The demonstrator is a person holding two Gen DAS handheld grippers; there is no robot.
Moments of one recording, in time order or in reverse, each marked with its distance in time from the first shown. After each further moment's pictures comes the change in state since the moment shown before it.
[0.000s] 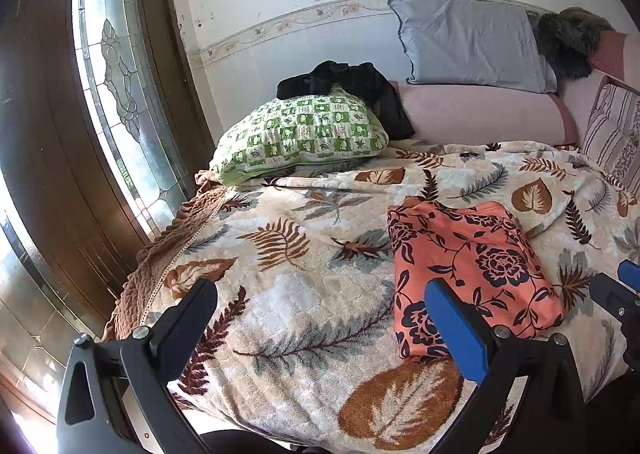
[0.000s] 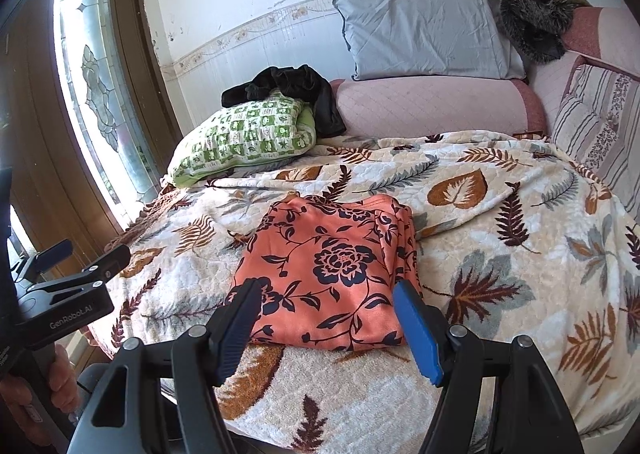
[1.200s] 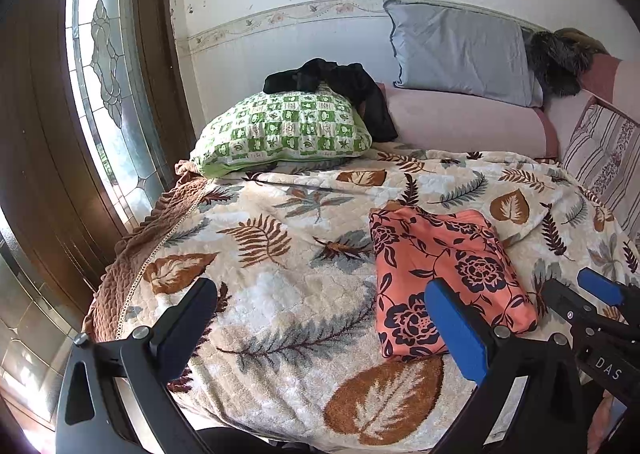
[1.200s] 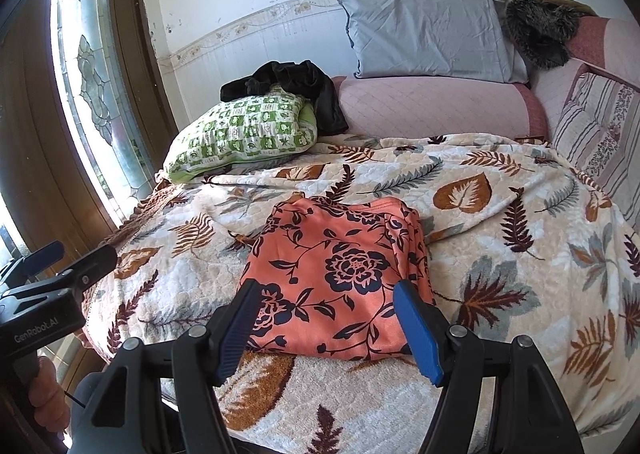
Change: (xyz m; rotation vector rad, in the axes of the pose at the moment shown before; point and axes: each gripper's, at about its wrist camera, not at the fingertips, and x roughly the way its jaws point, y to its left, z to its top) left arm -0.001 0.014 0.006 -0.050 0.019 -0.100; right arm 0.015 0.025 0.008 -0.021 0.019 -0.034
